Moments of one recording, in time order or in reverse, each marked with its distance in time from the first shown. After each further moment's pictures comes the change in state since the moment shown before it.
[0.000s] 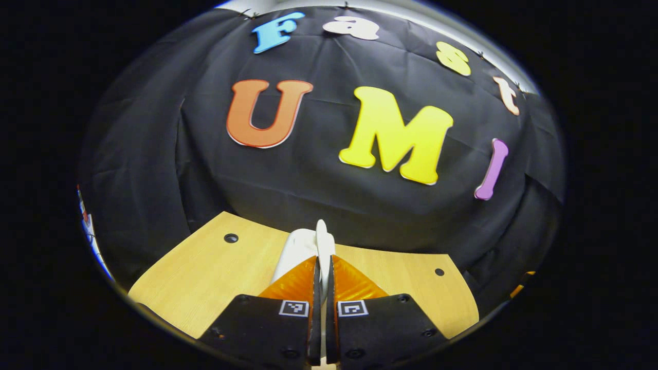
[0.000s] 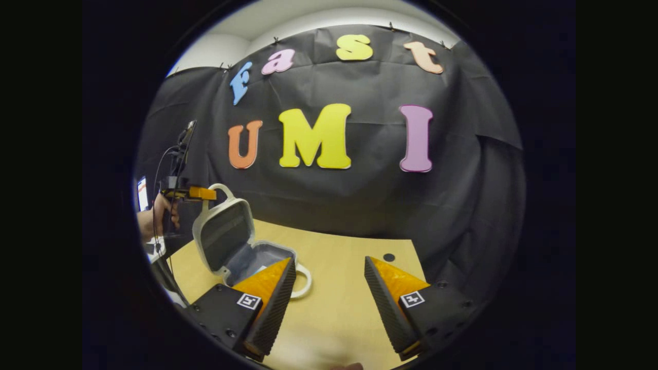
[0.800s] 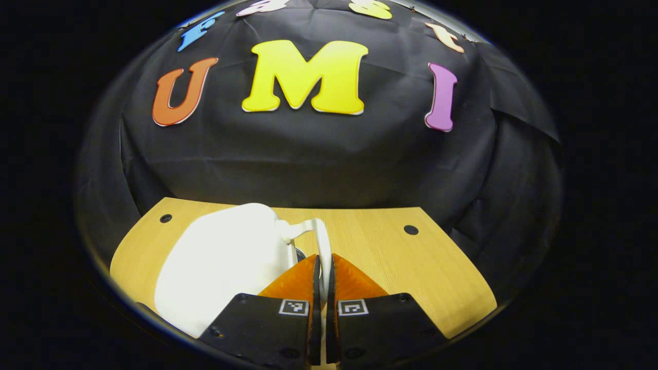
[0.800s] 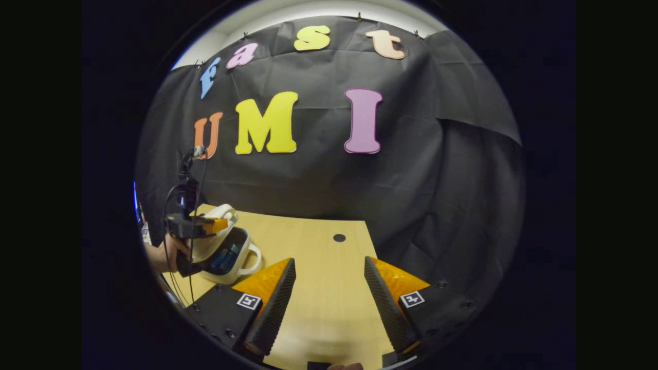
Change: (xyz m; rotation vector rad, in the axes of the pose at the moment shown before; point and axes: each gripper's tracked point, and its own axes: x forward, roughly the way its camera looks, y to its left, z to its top) left arm 0.059 -0.175 -0.154 0.180 0.147 -0.145; right arm -0.041 -0.118 -0.033 0.025 0.118 -0.200
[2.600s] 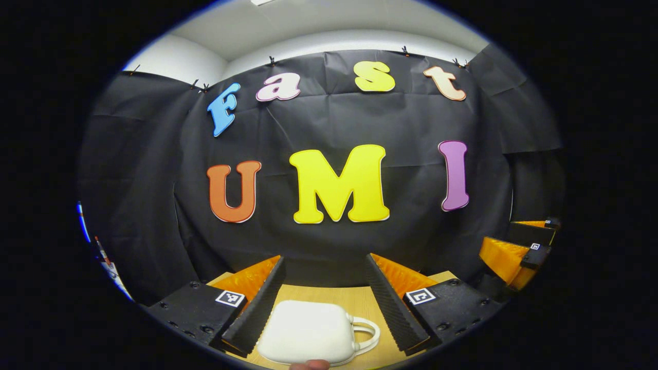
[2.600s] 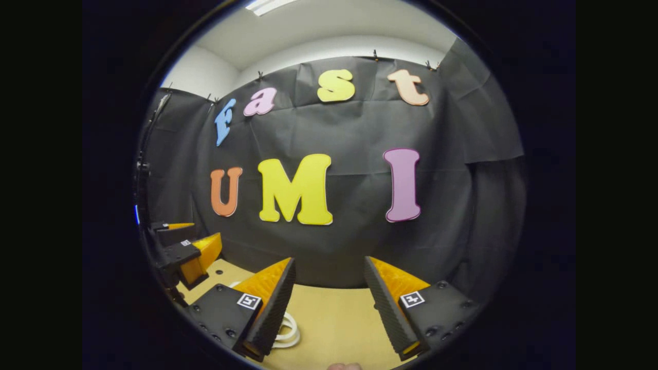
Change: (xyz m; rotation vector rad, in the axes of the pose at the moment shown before) left arm -0.163 0.023 0.166 0.066 -0.478 0.246; right arm 0.046 0.125 0.154 0.061 -0.399 0.132
